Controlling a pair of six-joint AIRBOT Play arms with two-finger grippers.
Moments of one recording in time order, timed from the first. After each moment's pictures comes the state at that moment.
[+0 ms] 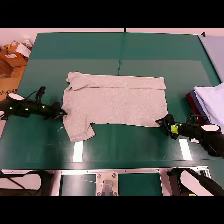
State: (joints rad) left arm 0.27 -1.50 0.86 0.74 -1.11 -1.07; right arm -0.37 -1.06 0.29 -0.65 0.78 1.41
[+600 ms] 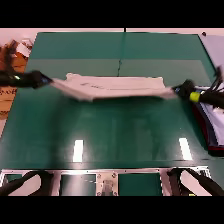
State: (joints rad) left arm 0.27 -1.13 1.22 0.71 -1.23 -1.07; right arm -0.37 -0.97 0.87 -0.60 0.99 1.29
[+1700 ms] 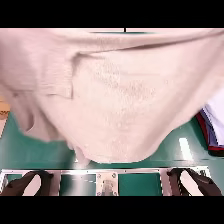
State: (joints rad) left arm 0.27 -0.84 1.63 0.76 -1.18 -1.21; right arm -0.35 -0.82 1.38 -0.77 1.06 1.48
